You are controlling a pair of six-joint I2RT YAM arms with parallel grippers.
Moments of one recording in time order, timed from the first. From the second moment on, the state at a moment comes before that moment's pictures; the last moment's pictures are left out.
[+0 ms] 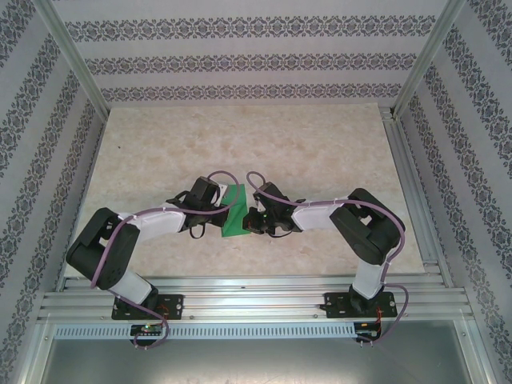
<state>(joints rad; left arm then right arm) -0.55 1.55 0.71 -0.11 0.15 -0.28 0.78 1.82 0.84 0.05 -0.39 0.91</state>
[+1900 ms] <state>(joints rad) -0.55 1.64 0.72 -0.04 0.12 -0.26 0.69 1.73 0.92 0.00 -0.38 0.90</state>
